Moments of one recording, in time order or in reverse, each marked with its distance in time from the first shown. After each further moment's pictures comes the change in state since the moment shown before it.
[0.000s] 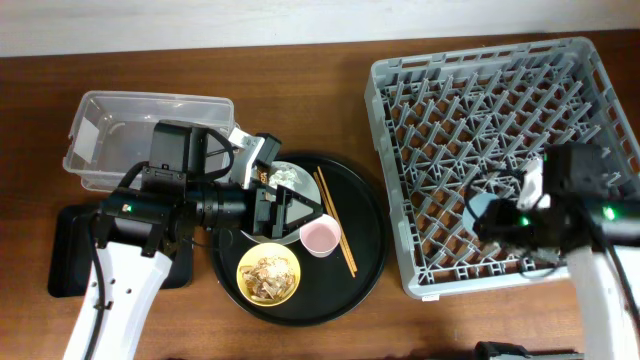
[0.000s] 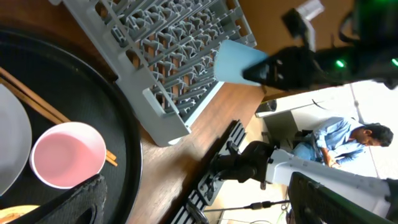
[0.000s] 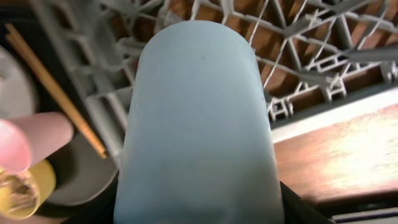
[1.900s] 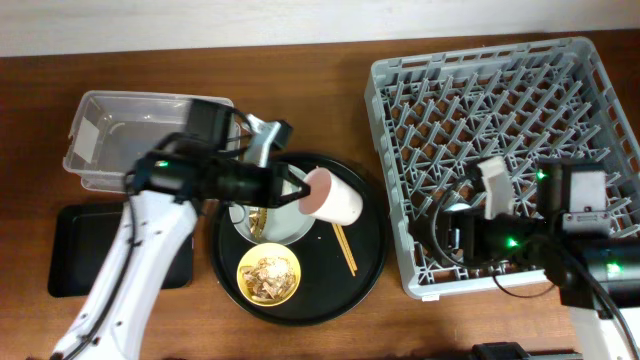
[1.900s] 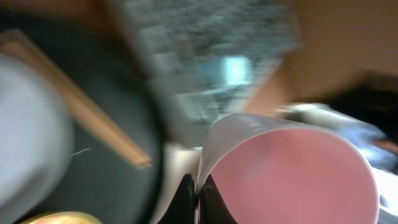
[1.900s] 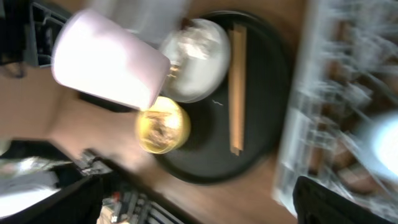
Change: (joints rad) left arm -0.005 0.197 0.057 0.027 -0.018 0.018; right arm 0.172 -0.177 -0.003 0.163 -0.578 -0.197
